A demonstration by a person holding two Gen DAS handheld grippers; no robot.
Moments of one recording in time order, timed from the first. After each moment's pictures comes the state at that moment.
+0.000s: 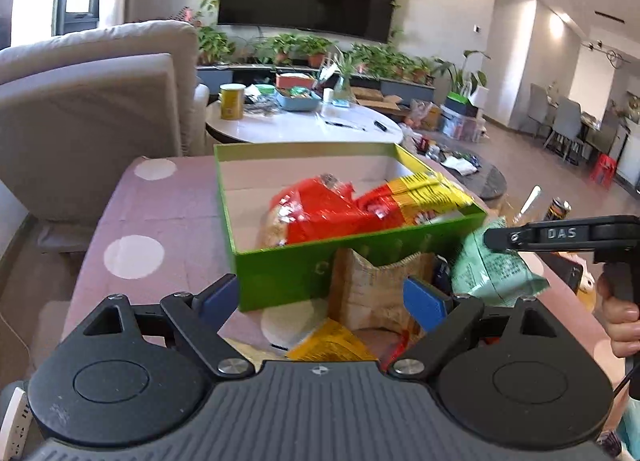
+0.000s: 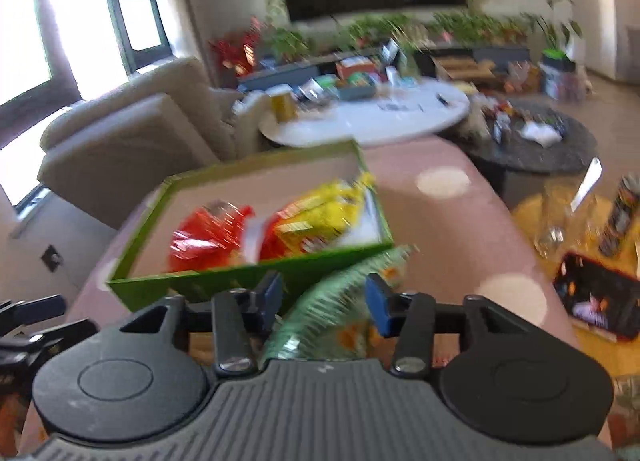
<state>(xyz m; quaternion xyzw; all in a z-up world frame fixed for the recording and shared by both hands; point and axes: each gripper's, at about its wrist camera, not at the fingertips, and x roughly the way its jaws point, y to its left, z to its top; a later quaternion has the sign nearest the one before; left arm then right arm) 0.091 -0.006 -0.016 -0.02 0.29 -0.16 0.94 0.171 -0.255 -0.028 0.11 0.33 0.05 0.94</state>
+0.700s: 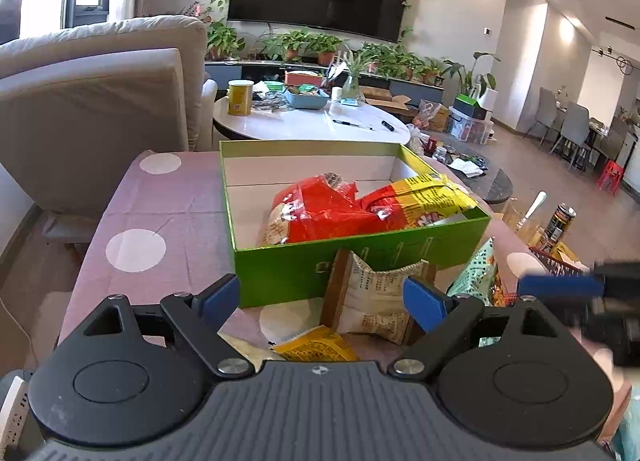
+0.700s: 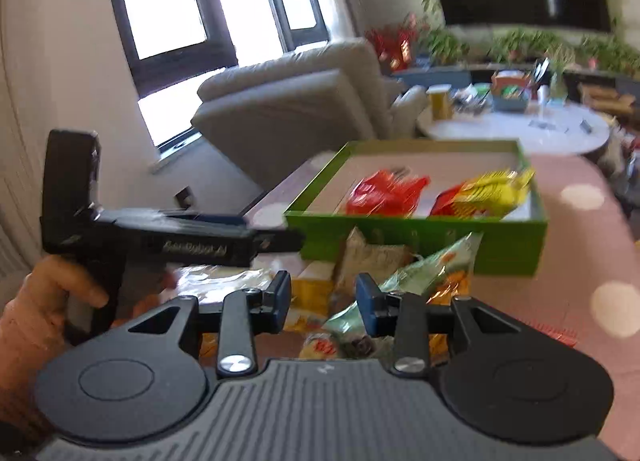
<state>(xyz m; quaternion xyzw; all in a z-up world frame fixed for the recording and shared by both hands) 0.088 -0.007 -0.012 -0.03 0.29 -0.15 0.94 0.090 -0.215 -0.004 0.06 0.28 0.28 0.92</state>
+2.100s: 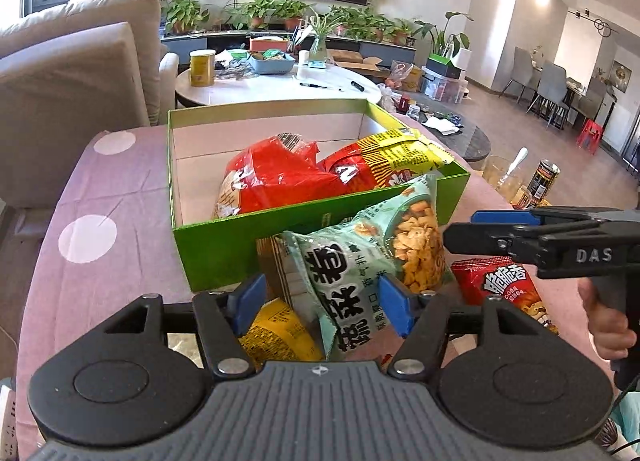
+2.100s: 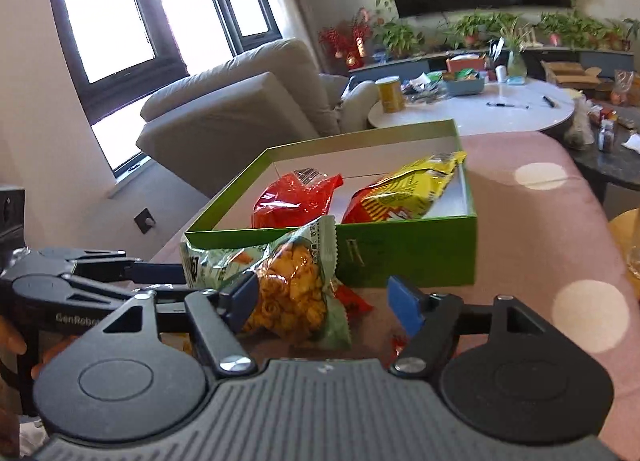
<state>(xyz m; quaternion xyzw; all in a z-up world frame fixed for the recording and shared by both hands) 0.110 -0.033 -0.030 0.00 0.34 -0.19 0.92 0.153 -0.257 -0.039 0.11 0.30 0.24 0.92</state>
